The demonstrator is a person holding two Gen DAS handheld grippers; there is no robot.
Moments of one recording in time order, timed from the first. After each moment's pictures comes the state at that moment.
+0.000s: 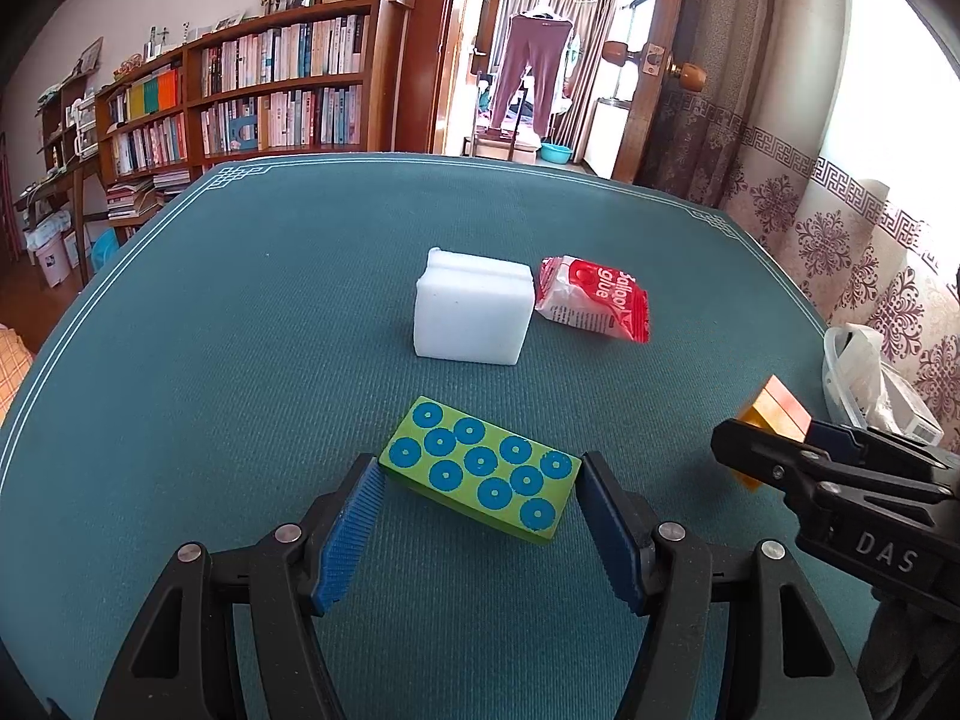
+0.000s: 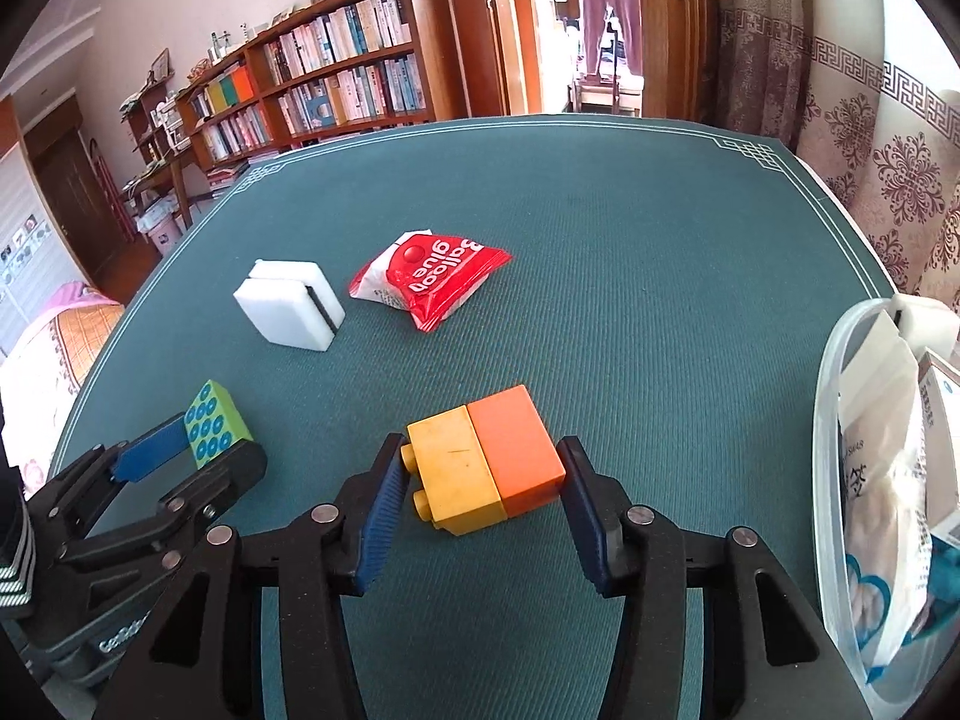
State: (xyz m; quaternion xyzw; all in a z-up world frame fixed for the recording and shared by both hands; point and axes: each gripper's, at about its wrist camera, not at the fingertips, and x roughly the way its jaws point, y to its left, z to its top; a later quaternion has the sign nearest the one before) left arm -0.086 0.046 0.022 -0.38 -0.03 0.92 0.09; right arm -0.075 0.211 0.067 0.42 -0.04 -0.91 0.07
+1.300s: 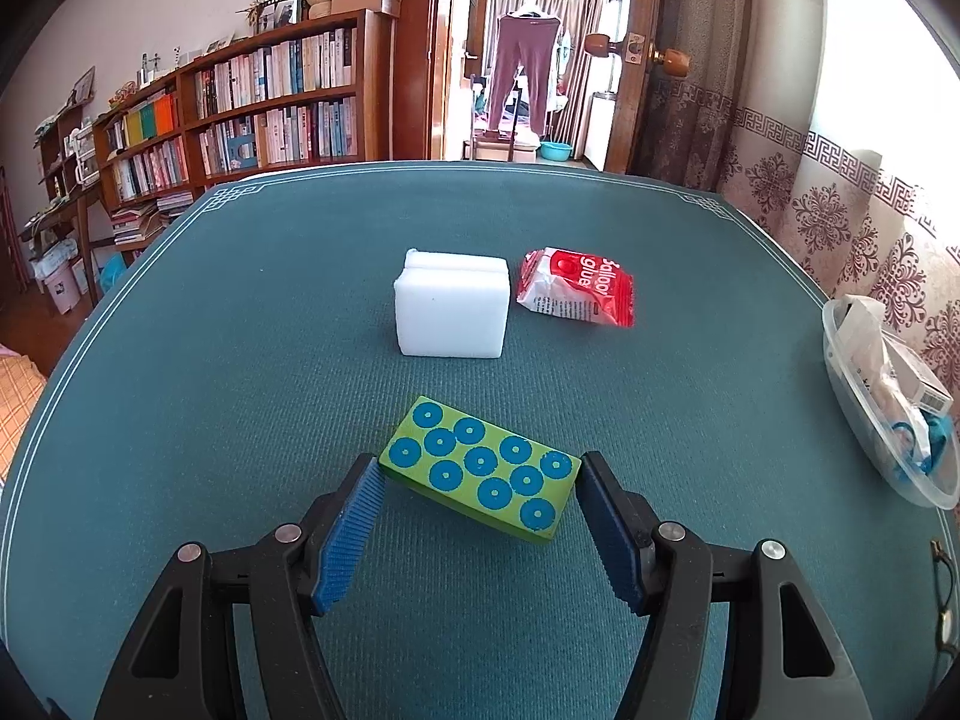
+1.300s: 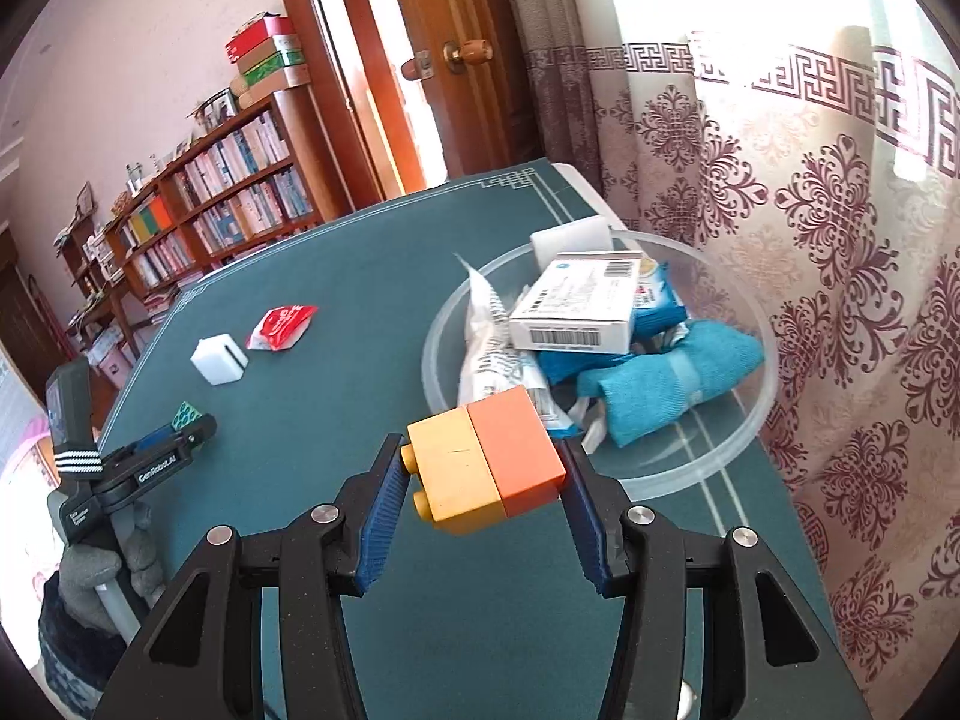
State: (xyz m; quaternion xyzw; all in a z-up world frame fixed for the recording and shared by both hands) left arm -0.072 0.061 0.021 -0.37 0.00 0.92 0.09; right arm 0.082 0.361 0.115 0.34 -0.14 -0.93 -0.07
